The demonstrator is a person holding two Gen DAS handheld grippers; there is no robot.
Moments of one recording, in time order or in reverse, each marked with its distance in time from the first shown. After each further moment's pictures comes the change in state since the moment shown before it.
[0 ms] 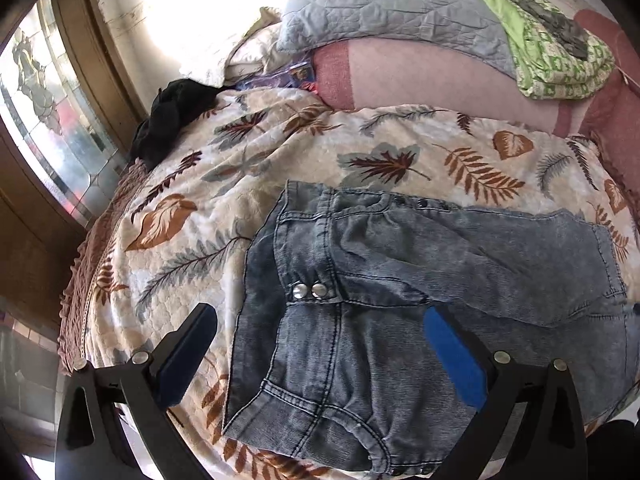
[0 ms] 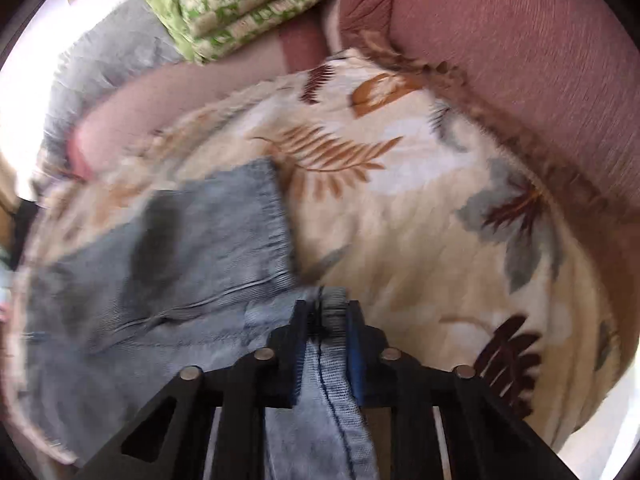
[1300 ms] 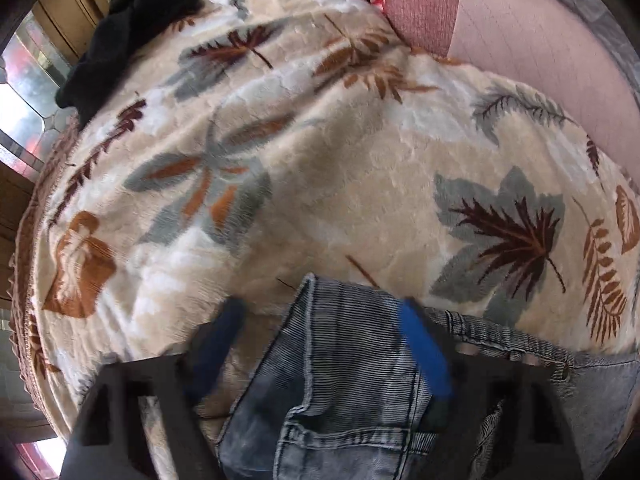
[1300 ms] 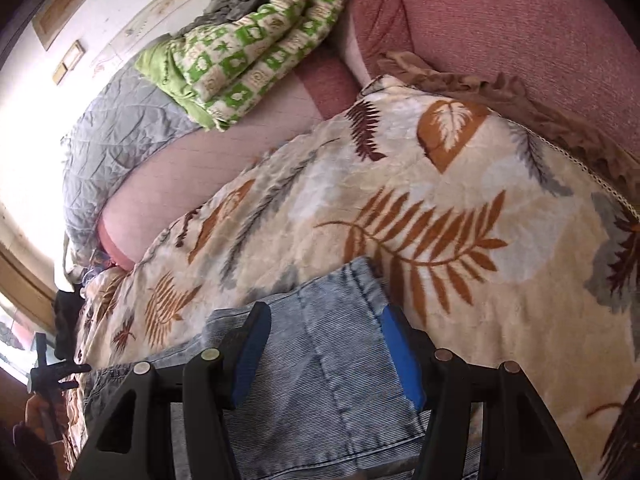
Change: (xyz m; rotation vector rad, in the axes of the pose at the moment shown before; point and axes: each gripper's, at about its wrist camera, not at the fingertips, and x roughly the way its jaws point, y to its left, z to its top) left arm 0.251 0.043 0.144 -0.153 0.361 -0.024; right arm 0.030 0.046 0.082 0.223 -0.153 0.257
